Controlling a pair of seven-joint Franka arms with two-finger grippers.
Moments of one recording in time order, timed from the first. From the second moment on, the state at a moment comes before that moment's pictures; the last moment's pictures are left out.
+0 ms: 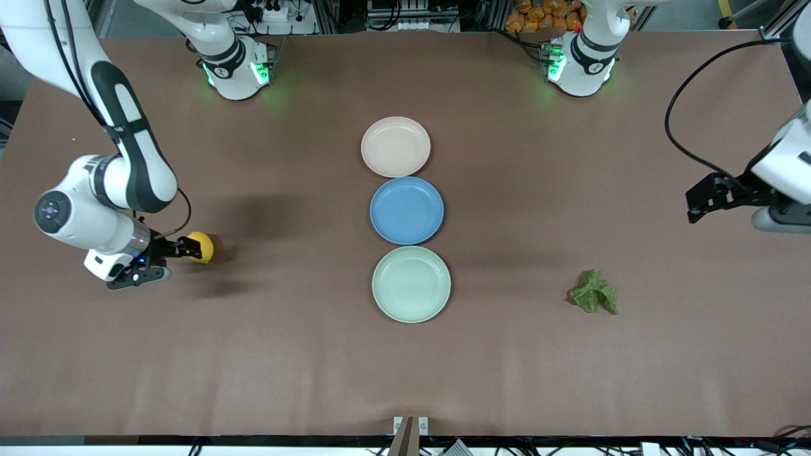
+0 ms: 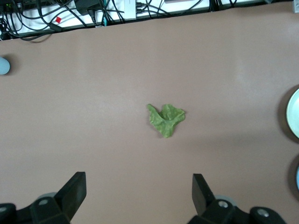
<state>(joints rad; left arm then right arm) -0.03 0.15 -0.07 -1.42 0.08 1.72 0.00 -0.08 0.40 0.00 -1.99 0.09 2.37 -0.36</state>
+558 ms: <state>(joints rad) 0.02 0.09 -0.08 -1.47 0.00 1.71 0.00 -0.08 0.09 0.00 -2.18 0.05 2.29 -0.36</state>
